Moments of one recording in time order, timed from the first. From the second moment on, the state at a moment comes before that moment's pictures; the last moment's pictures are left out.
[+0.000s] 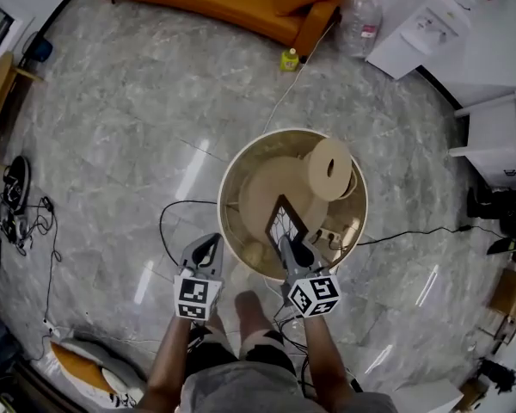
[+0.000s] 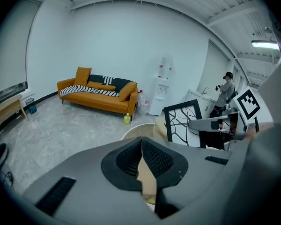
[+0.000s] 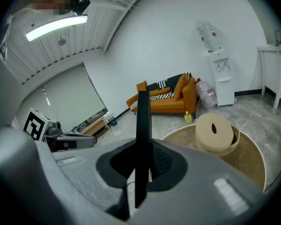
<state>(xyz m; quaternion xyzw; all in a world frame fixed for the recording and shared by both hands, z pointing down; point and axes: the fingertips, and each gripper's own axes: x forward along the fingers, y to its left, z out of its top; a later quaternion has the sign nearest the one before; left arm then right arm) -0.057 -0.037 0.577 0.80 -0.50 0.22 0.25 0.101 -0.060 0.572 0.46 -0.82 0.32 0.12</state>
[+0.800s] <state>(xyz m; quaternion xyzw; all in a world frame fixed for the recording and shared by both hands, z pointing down) -0.047 -0.047 0.725 0.78 -0.48 0.27 0.29 0.092 -0.053 0.735 0.42 -0.80 0.39 0.16</state>
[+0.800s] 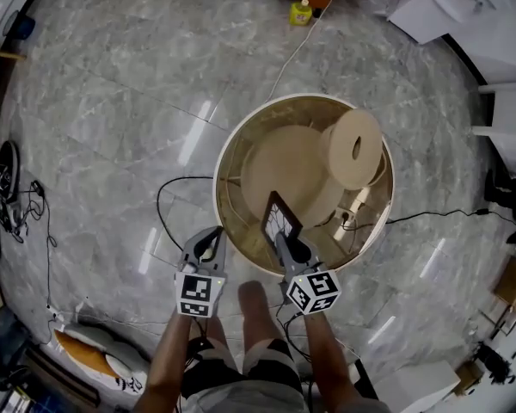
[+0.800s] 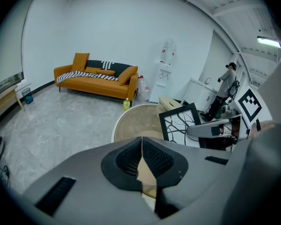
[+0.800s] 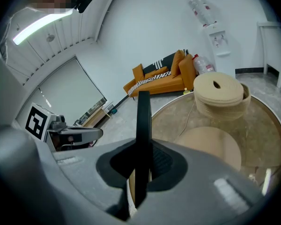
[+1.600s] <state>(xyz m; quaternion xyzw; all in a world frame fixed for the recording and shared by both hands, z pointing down) -0.031 -0.045 0.789 0.77 -0.47 0.29 0.31 0.097 -0.043 0.813 0.42 -0.76 0.46 0.18</state>
